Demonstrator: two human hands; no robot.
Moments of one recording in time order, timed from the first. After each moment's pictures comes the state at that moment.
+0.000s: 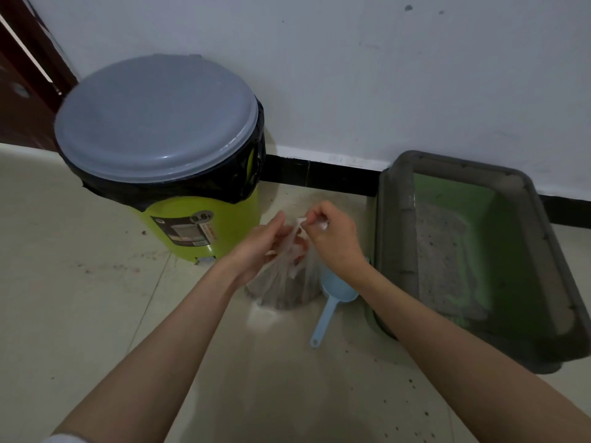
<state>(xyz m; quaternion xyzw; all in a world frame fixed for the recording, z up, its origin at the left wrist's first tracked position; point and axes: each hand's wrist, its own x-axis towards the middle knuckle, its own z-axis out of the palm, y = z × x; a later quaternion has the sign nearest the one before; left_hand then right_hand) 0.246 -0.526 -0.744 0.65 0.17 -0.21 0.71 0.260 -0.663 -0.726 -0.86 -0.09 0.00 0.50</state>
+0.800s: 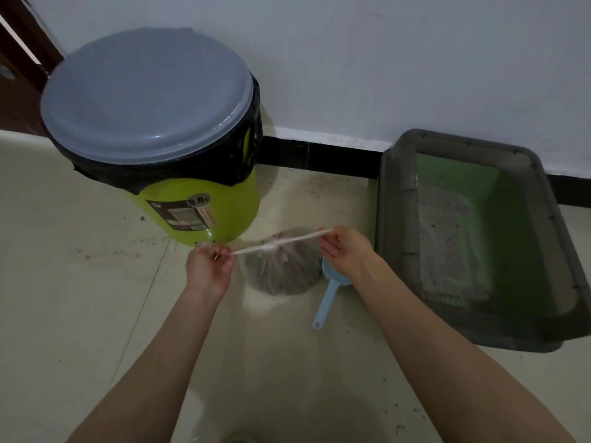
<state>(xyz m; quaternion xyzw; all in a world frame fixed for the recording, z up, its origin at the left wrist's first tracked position) 0.206 -0.479 -0.806 0.33 0.41 0.08 0.84 0.263 -0.679 -0.776 -0.49 0.38 0.23 0.75</state>
